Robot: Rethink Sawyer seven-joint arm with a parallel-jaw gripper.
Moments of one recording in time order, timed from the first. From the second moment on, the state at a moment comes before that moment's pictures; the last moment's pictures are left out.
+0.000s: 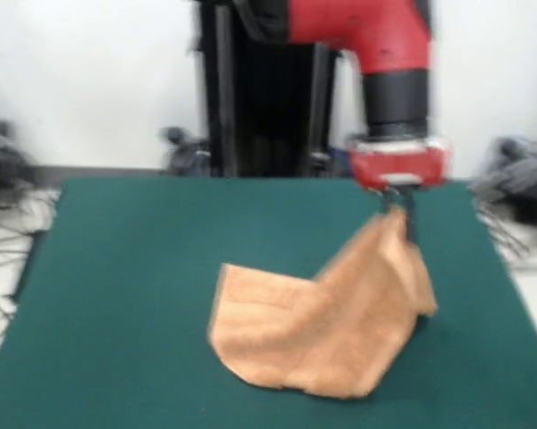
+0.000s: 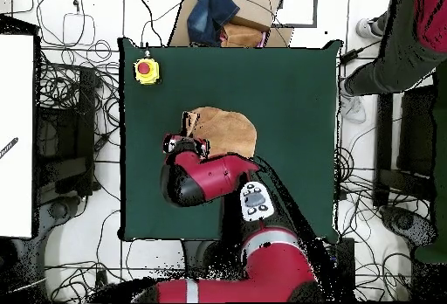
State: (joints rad) arm -0.19 -0.55 0.15 1.80 -0.46 -0.15 2.24
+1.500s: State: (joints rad) arm -0.11 -0.56 0.10 1.80 -0.46 -0.16 2.24
